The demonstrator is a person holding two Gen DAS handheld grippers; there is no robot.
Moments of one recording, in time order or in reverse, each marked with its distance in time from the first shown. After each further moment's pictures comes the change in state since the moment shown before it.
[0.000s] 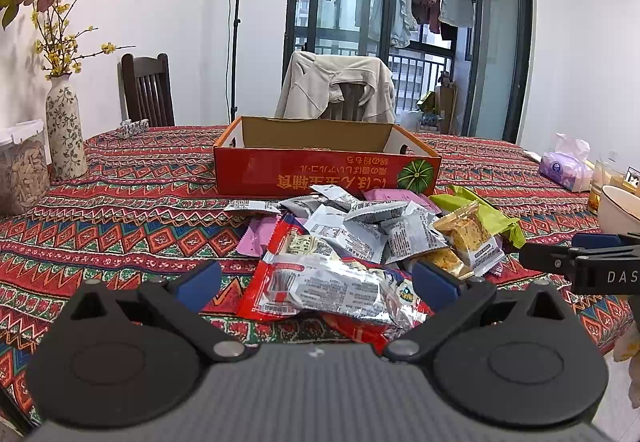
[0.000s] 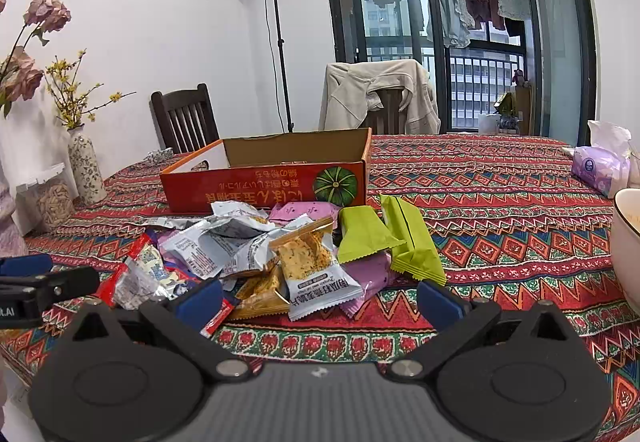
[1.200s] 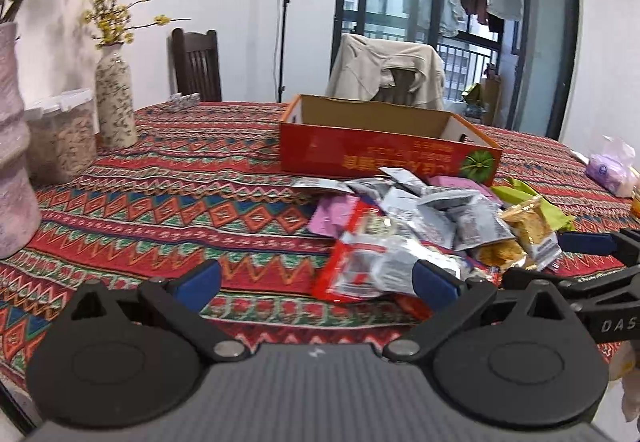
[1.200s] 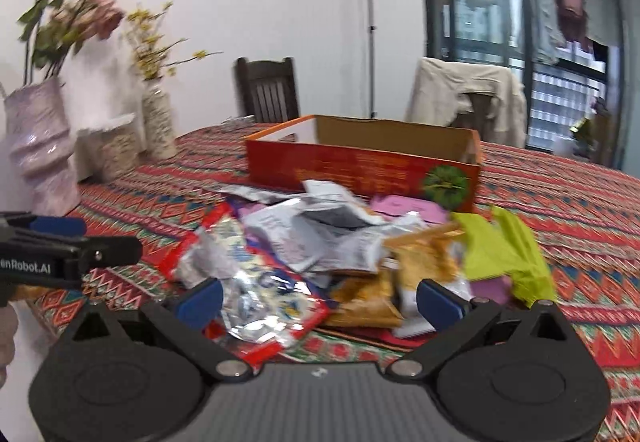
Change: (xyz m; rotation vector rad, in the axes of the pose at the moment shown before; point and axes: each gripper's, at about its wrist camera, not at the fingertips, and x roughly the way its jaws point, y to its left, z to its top) left arm 0.000 0.041 -0.005 -0.071 0.056 0.128; right arm 0.040 0.060 0.001 -0.192 0.045 0.207
